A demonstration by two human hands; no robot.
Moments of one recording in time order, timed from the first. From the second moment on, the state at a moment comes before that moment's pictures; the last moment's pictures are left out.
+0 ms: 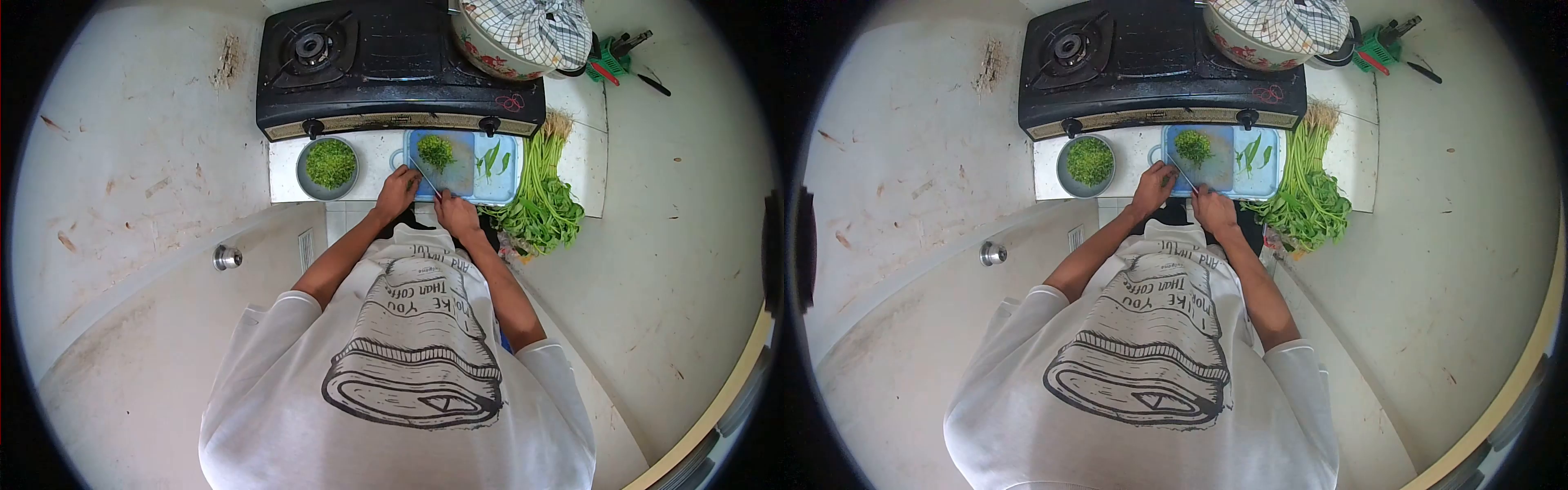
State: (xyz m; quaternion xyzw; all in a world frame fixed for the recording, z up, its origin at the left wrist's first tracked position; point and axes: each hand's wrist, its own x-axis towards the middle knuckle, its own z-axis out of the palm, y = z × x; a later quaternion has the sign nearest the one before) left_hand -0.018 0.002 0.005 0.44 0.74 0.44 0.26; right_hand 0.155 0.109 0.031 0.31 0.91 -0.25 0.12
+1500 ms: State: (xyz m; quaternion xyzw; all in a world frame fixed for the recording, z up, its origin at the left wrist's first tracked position) left_hand -0.017 -0.001 0.007 0.44 0.75 0.43 0.25; right_hand 0.155 0.103 0.027 0.31 0.92 -0.23 0.09
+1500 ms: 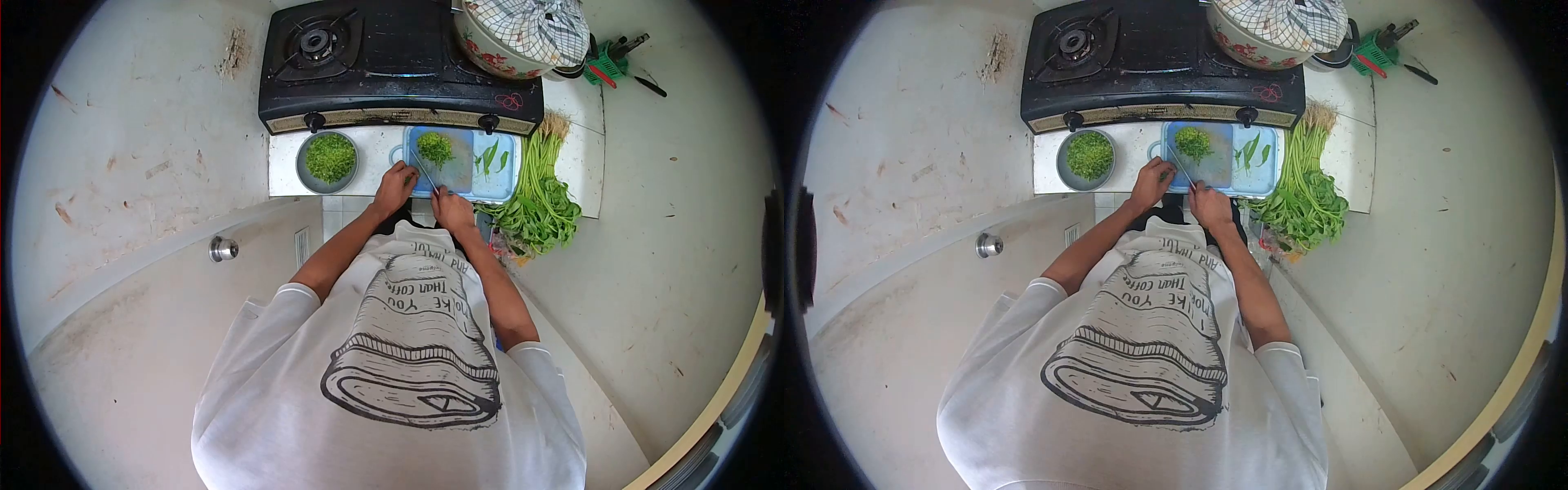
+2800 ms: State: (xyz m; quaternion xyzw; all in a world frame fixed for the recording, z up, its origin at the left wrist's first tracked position) left_hand -0.024 -0.016 0.002 0.52 0.72 0.40 0.22; right_hand 0.153 0.095 0.022 0.32 0.91 -0.23 0.15
